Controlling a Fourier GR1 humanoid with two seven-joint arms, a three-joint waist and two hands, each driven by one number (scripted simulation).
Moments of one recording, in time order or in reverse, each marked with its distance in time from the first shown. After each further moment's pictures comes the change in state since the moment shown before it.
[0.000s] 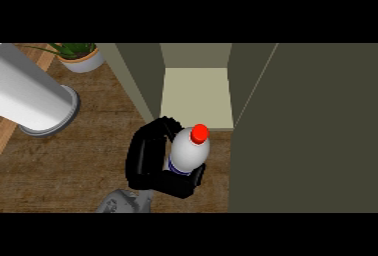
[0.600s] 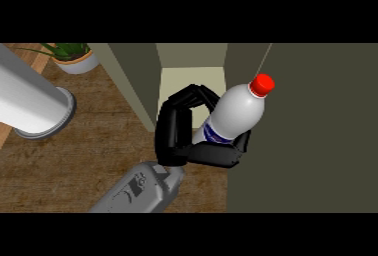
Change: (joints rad) left arm -0.346 -0.006 -0.106 0.058 0.017 0.396 0.141; right arm -0.046 0.003 -0.022 0.011 -0.011 0.004 0.023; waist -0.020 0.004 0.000
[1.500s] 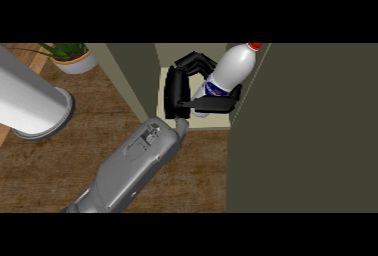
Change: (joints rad) left arm -0.270 0.001 0.116 0.442 0.025 -0.003 -0.048; right arm -0.018 -0.020 -0.093 0.016 -0.049 0.035 0.014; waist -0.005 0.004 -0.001
